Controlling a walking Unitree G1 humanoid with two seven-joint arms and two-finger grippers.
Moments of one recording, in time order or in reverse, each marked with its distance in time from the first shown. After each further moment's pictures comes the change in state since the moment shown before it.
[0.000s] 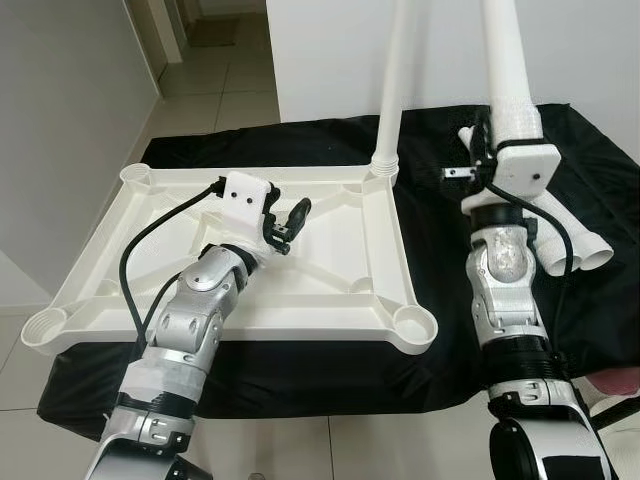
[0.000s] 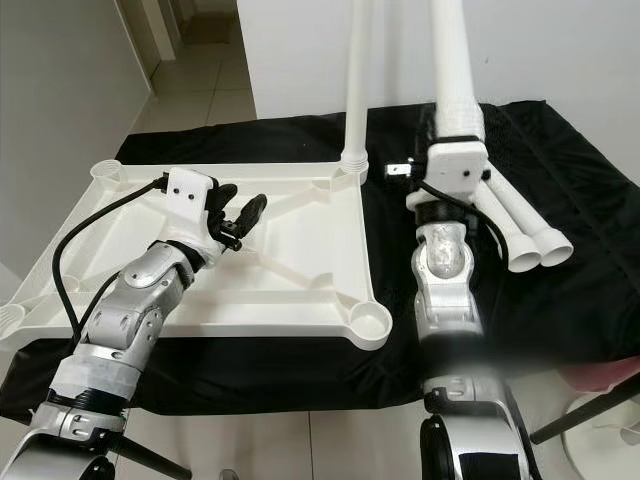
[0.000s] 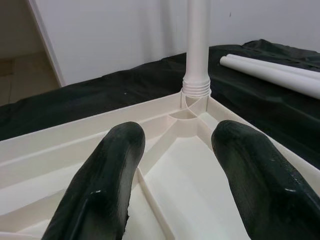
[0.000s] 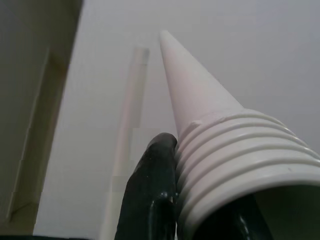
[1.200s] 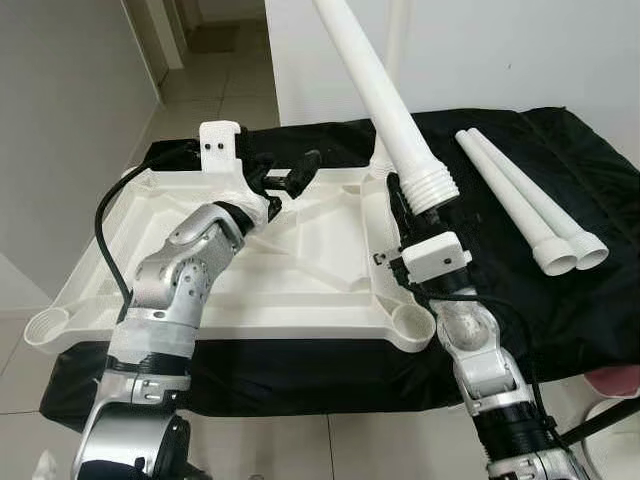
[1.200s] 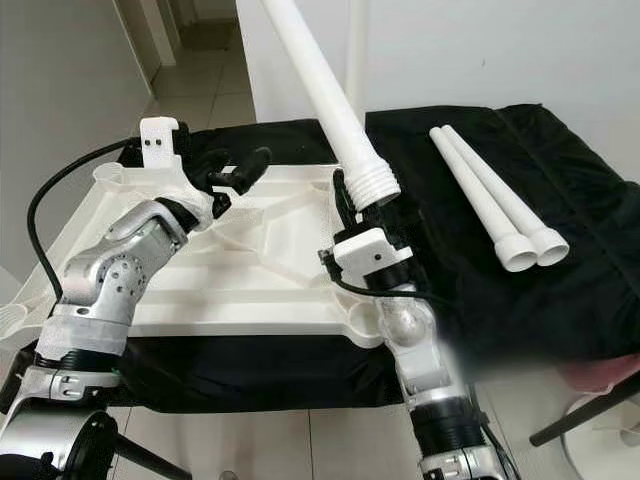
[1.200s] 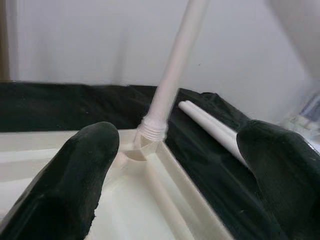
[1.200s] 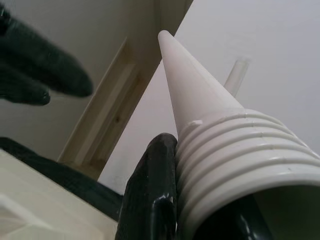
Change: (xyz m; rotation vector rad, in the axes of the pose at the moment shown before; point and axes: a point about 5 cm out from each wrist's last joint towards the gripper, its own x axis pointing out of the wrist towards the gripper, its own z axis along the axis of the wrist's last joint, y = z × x) left arm 0.014 0.009 0.045 -0.423 -0.065 -0.110; right arm -0.077 0.047 0.005 -0.126 0.026 0.304
